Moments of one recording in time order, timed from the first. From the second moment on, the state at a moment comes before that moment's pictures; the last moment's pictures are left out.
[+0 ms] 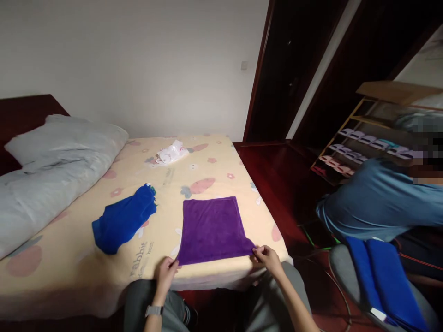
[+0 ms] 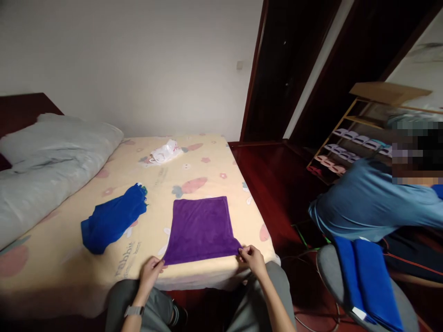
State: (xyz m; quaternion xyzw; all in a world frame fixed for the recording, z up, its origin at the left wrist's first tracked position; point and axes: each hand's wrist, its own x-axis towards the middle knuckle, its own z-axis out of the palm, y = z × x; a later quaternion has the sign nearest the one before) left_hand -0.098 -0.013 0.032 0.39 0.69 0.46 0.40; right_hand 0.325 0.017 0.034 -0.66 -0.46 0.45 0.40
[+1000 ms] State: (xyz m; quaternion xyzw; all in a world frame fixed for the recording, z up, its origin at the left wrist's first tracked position) left_hand -0.093 0.116 0.053 0.55 0.77 0.27 0.20; right_hand 0.310 0.173 0.048 -0.67 -0.59 0.30 0.32
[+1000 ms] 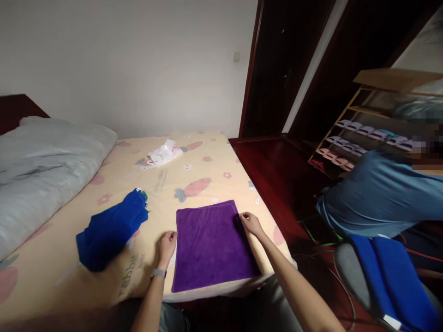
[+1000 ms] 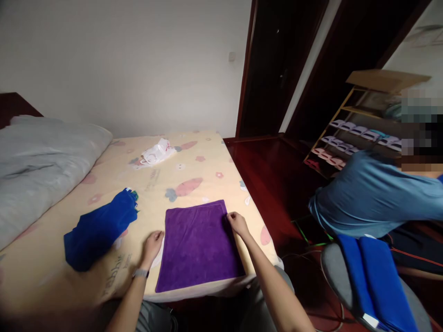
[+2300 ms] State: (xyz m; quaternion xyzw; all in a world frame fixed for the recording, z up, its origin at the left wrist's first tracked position) left_hand -0.114 -0.045 0.004 0.85 0.51 0.16 0.00; right_hand 0.355 -0.018 0.003 -0.55 -0.80 0.15 0.21
